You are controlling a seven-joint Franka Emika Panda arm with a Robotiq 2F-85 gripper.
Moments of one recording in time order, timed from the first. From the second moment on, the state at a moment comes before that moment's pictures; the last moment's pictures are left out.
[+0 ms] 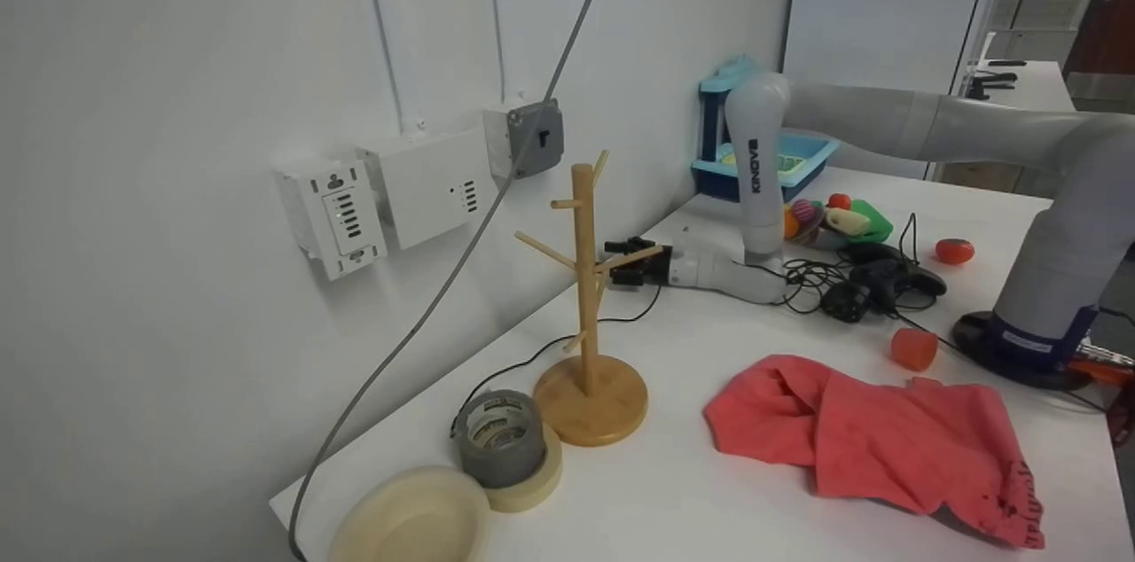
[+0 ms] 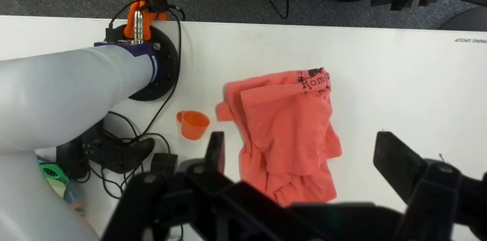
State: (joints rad) arm -0.05 -0.50 -0.20 -2.32 -0.16 1.82 -0.41
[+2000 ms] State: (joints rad) arm -0.06 -0.02 -0.15 -2.46 0.18 2.36 0.19
